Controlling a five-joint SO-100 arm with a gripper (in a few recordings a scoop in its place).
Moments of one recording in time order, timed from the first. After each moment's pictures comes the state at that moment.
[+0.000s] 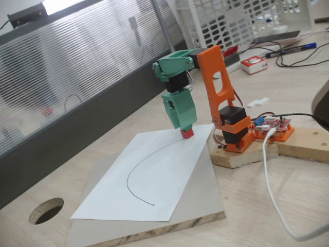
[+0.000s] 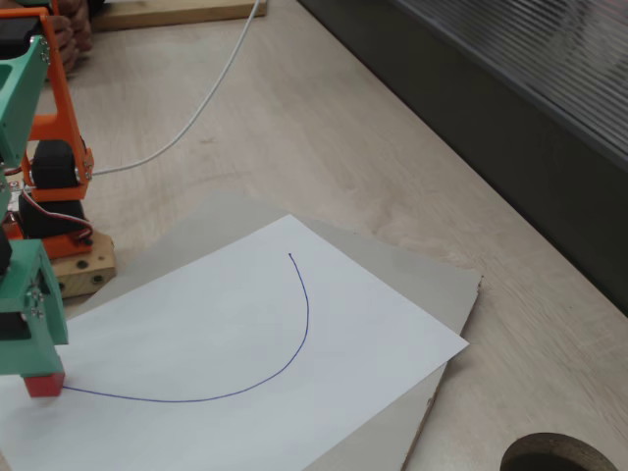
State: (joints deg) arm 51.3 89.5 97.0 87.5 99.8
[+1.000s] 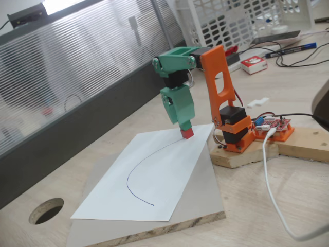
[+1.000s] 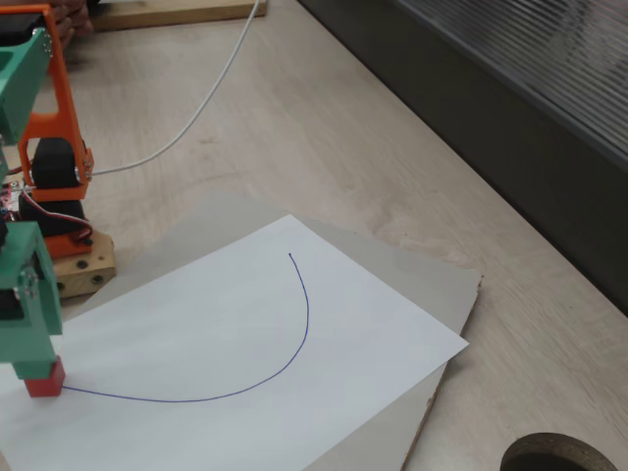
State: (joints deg) arm 51.3 95.2 97.0 87.9 99.8
